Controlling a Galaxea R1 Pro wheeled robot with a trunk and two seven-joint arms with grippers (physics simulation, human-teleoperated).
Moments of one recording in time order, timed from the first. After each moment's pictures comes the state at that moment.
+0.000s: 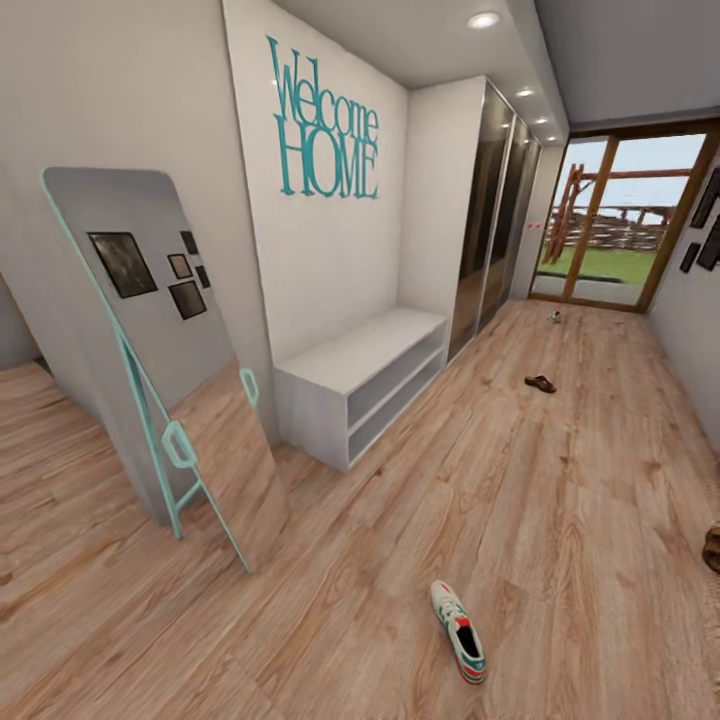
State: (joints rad) left arm -0.14 0.02 0.02 -0.34 0.09 -0.27 0.00; right arm -0.02 -0.08 -0.01 -0.52 0.00 -0.25 0.00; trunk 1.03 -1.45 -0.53
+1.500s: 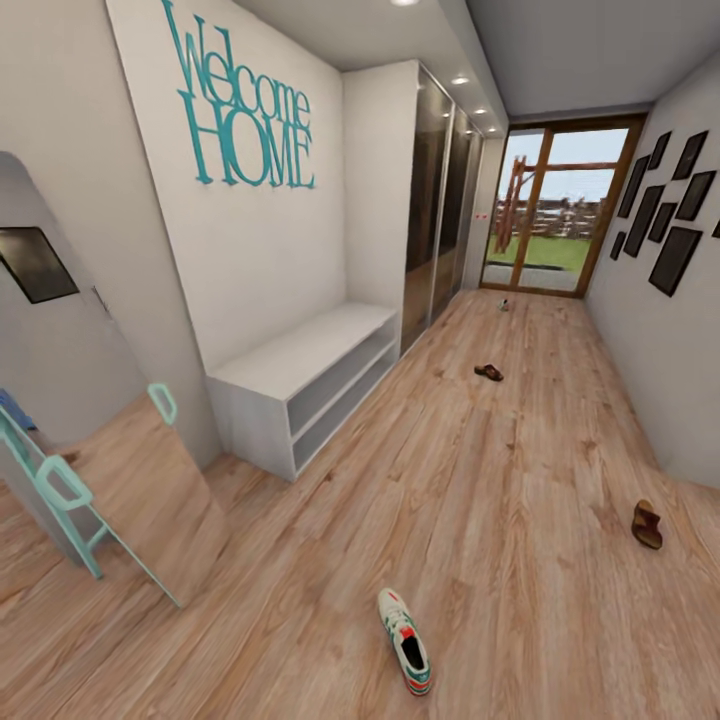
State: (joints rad) left arm -0.14 0.02 0.02 -0.34 0.09 -0.27 0.00; right arm -0.02 -0.08 -0.01 -0.52 0.00 -0.25 0.00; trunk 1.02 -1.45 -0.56
